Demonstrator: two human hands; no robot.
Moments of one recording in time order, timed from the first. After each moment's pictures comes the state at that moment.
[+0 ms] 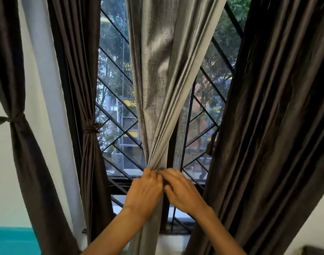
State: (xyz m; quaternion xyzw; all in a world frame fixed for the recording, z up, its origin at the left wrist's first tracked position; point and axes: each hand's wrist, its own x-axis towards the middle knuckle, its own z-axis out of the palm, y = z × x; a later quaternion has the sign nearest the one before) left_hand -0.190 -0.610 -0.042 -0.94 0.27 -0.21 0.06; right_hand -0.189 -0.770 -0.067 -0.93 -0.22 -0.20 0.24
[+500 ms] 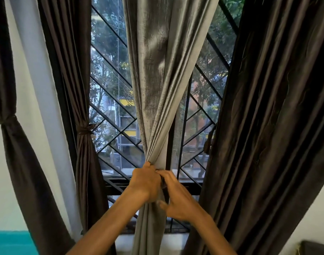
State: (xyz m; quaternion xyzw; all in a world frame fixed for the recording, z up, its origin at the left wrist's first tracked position) left_hand -0.154 -0.633 -0.025 -0.96 0.25 -0.03 0.15; right_hand -0.197 -0.771 -0.080 -0.90 -0.22 -0.11 0.36
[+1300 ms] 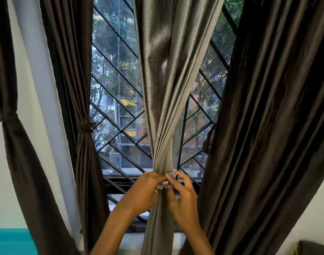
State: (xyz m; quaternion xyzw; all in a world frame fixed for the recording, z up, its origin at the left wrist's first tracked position) left_hand -0.166 -0.606 -0.059 -0.87 0.39 -0.09 -0.28; right_hand -0.215 -0.757 -0.107 -0.82 -0.06 -0.35 0.45
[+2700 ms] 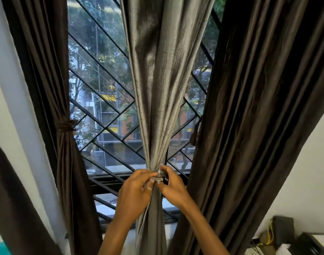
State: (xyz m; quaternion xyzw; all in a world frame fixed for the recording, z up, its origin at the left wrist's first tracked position) left_hand -0.168 -0.610 -0.098 -0.79 0.31 -0.23 -0.48; right_hand -0.187 -0.769 -0.097 -0.84 0.02 -0.13 0.53
